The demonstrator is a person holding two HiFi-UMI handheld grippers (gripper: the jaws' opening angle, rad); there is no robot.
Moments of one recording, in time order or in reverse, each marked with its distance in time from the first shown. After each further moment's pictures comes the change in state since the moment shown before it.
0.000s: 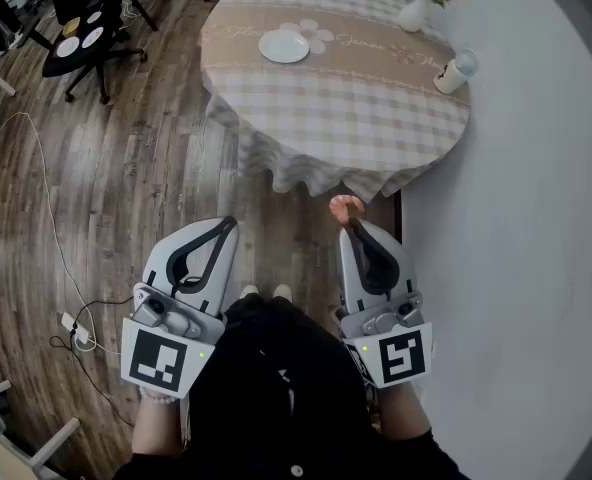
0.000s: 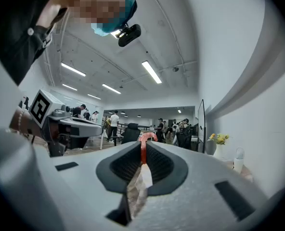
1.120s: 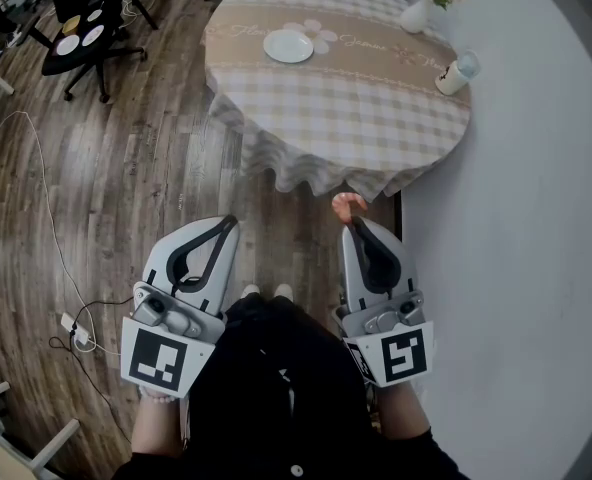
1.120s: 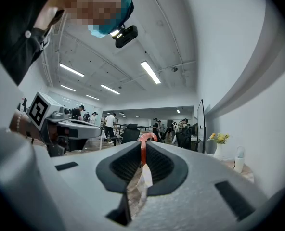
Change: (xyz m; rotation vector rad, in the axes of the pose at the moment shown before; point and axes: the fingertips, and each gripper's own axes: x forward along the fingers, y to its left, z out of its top) left arm -0.014 0.015 -0.003 -0.001 -0.011 -0.005; right arm 0.009 0.015 0.005 0.014 -0.001 -0.017
